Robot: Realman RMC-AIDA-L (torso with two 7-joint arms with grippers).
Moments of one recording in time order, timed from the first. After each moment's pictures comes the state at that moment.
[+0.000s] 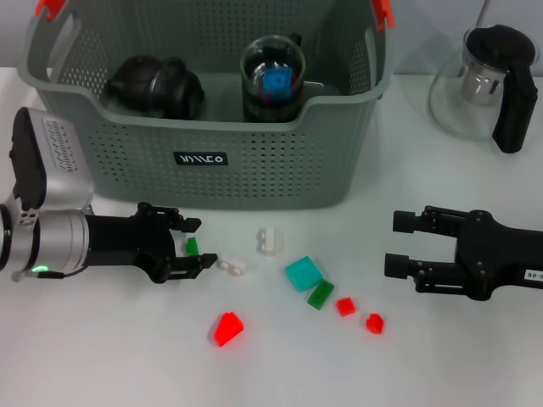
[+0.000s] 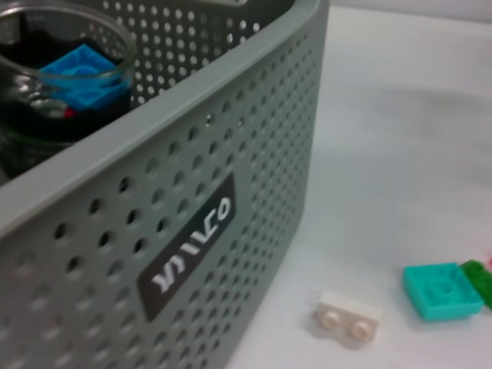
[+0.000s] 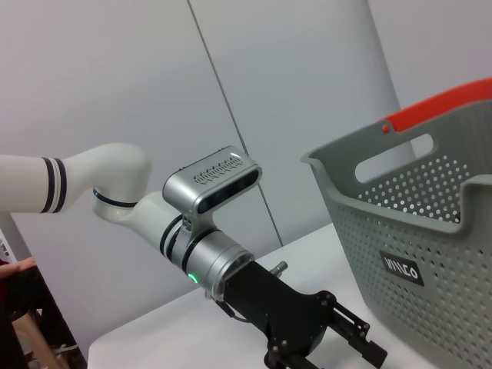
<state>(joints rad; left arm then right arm) -0.55 -2.13 0.68 0.67 2.30 1.31 -1.21 0.46 2.04 -0.80 -0.58 -1.84 -1.71 1.37</state>
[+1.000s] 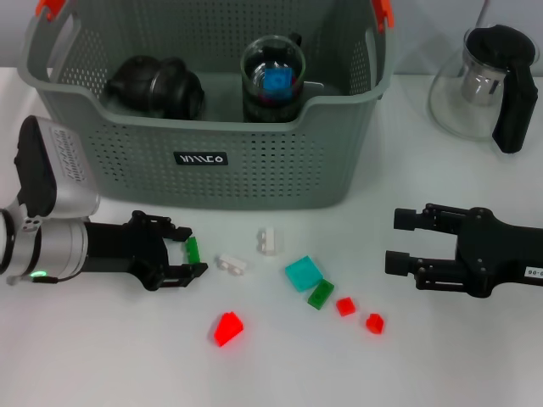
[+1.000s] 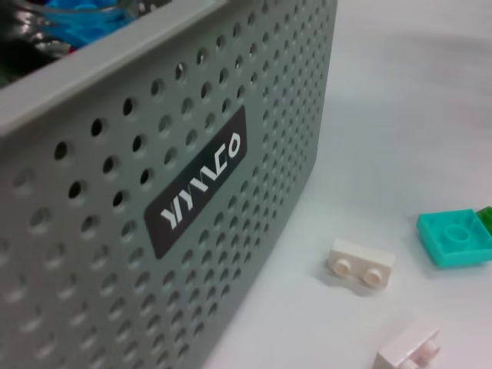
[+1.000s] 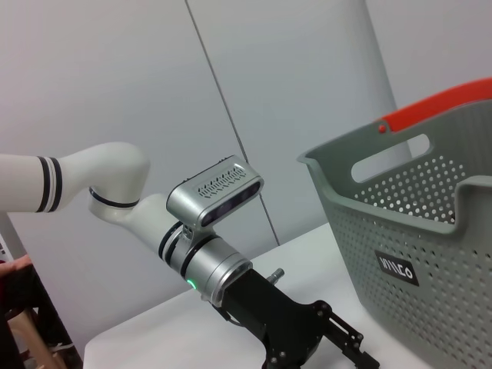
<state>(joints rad) -0.55 -2.14 0.68 0.68 2.36 1.26 -1.22 0.46 2.04 -0.80 -0.58 -1.84 -1.70 1.37</state>
